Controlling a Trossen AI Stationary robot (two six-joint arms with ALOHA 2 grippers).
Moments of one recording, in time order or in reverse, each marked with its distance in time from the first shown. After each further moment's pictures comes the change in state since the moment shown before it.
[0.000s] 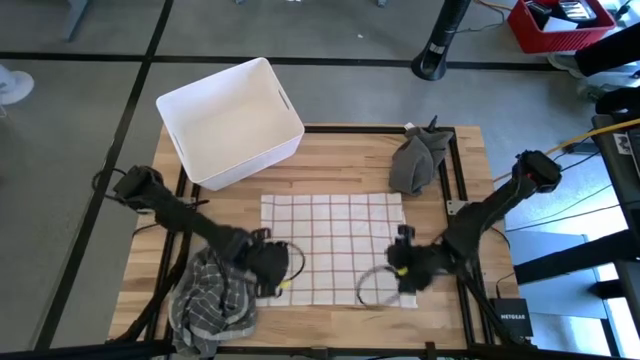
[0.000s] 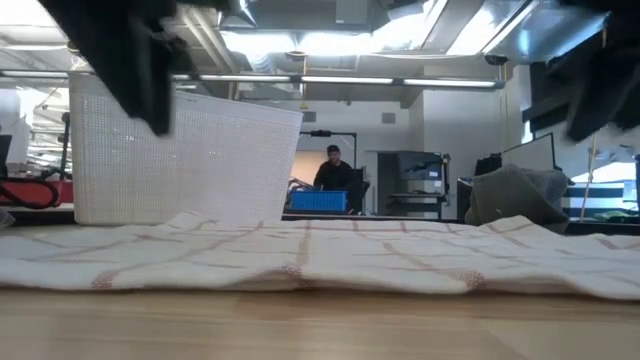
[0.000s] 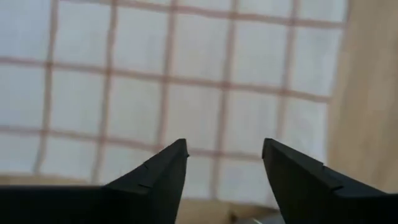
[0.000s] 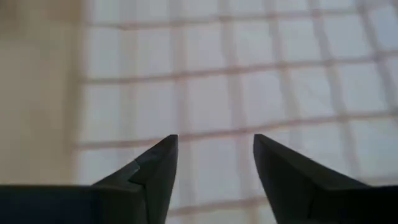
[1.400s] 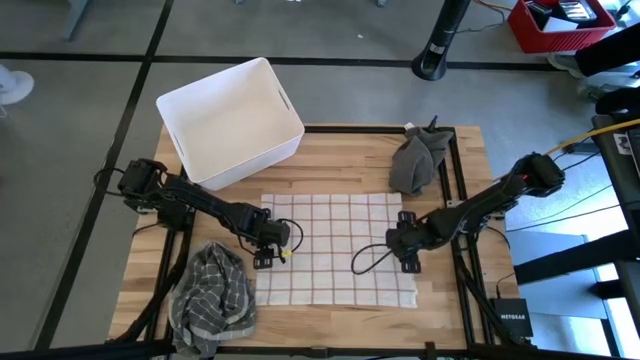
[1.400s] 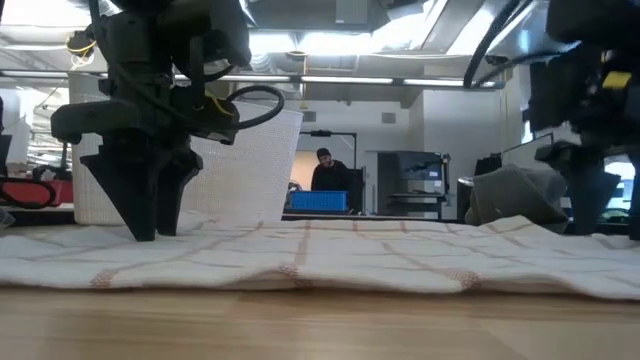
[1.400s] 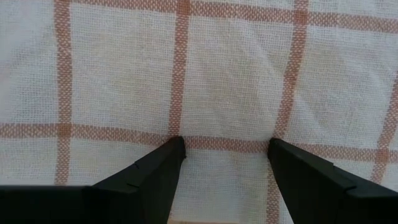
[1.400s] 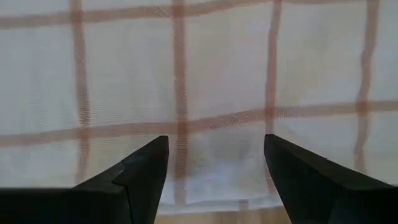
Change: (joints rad) left arm 0.231 0.001 -0.353 0.239 0.131 0.241; right arm -0.269 0.000 -0.203 0.019 -0.309 -0.223
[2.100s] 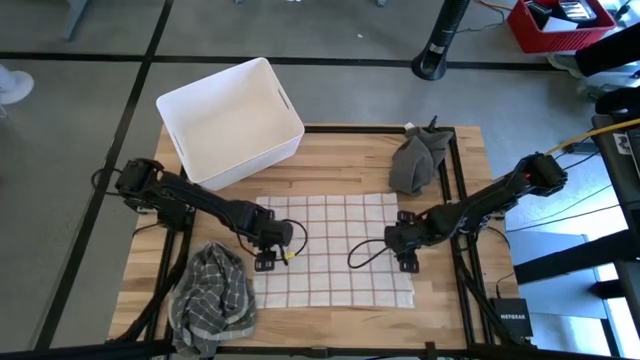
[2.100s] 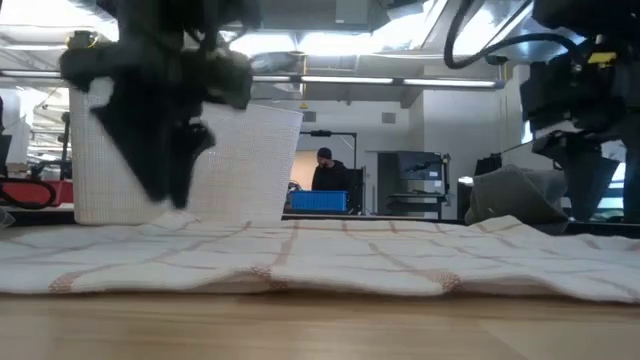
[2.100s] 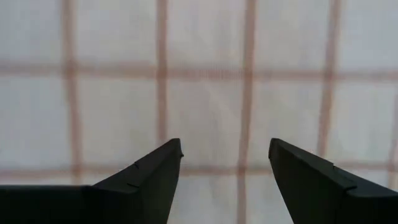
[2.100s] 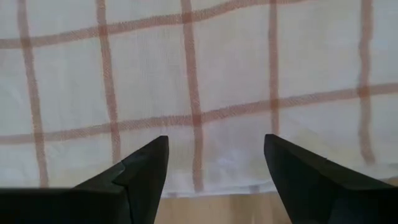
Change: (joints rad) left arm 0.002 -0.045 0.113 -0.067 0.034 0.042; right arm -0.023 -0.026 0.064 -0.051 -0.057 0.025
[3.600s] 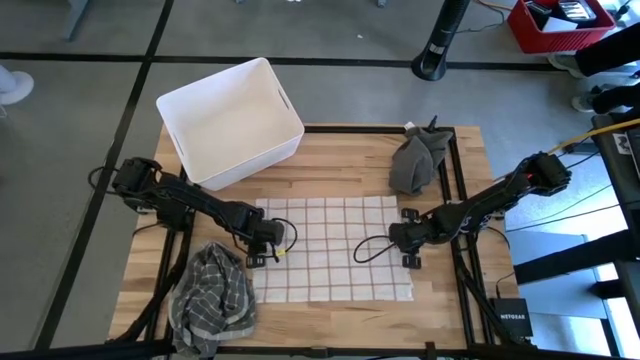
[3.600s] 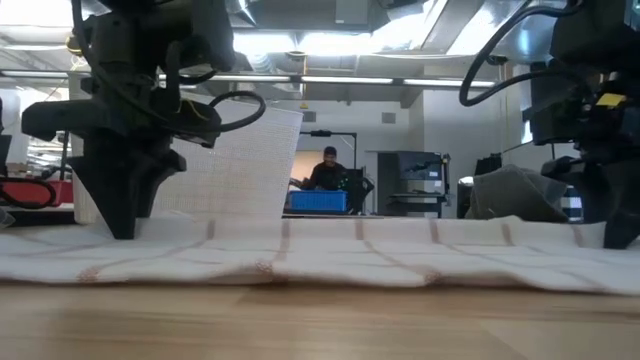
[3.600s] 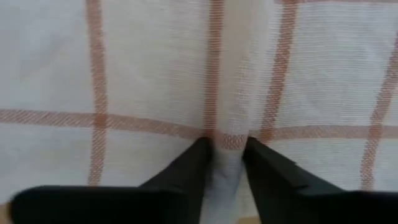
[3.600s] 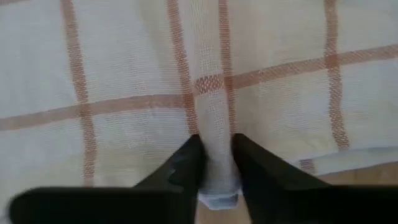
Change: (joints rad) left arm -0.001 0.010 -0.176 0.025 -0.012 -0.046; right arm -0.001 -0.010 -0.194 0.144 0.035 0.006
